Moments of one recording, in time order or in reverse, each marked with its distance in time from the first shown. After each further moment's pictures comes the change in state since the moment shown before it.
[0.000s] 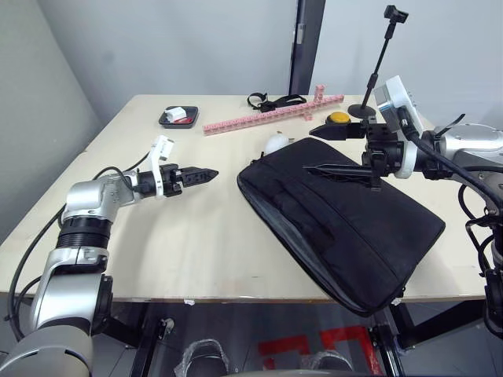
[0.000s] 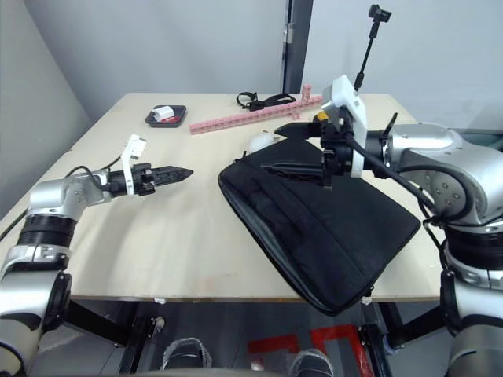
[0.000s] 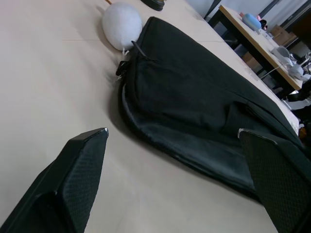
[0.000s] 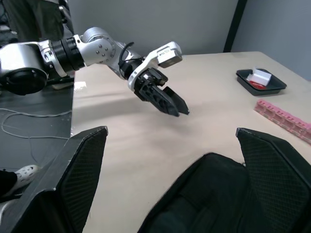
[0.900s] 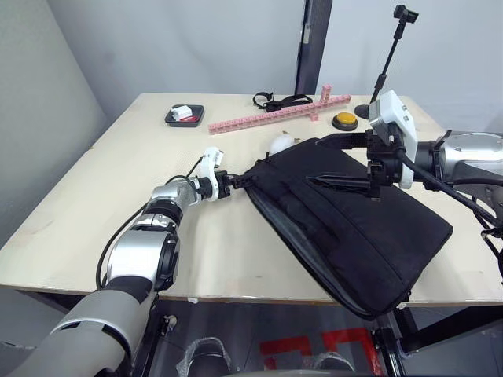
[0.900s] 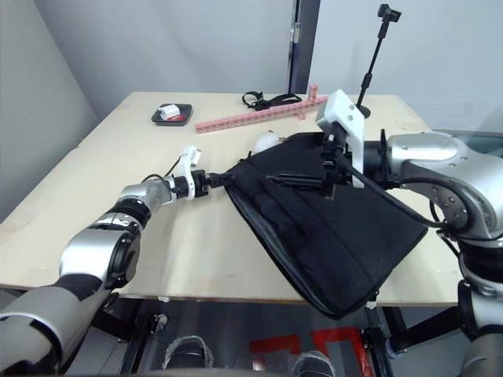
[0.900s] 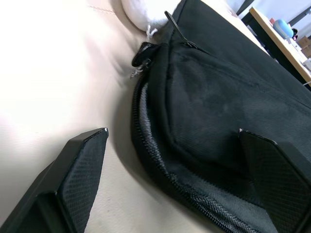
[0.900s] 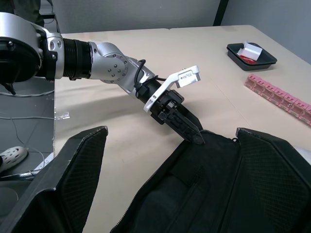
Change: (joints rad) left arm -0.234 -0.273 0.044 0.623 0.217 -0.425 0.101; right arm 0.033 -0.071 0.017 -0.070 0.017 0.027 -0.090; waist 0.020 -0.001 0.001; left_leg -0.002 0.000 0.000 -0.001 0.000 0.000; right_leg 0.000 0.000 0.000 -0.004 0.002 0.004
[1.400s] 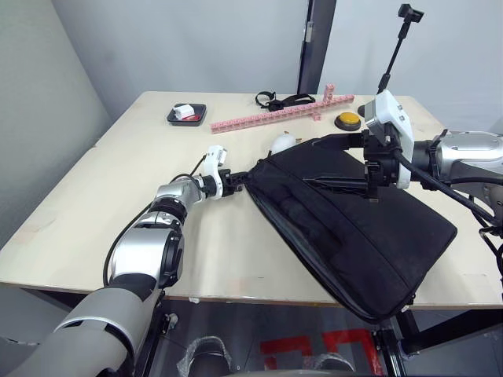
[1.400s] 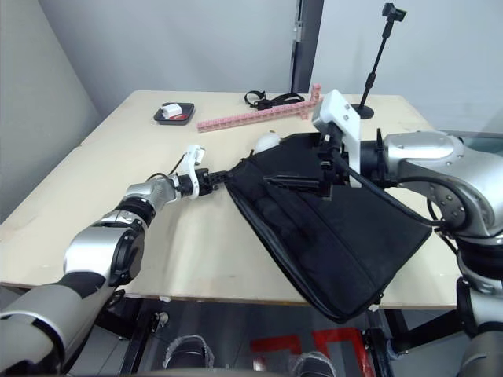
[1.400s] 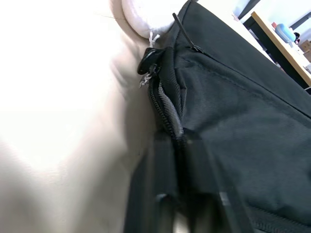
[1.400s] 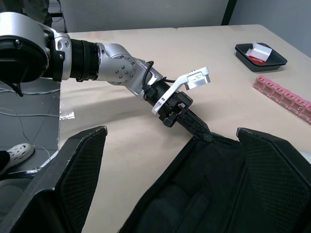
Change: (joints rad) left arm -0.011 -0.001 0.036 0.011 0.021 -0.007 0.014; right arm -0.021 0.000 0.021 0.001 0.007 0.002 0.003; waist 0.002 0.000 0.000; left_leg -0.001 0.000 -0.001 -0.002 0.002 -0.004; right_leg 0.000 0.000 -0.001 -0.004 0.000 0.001
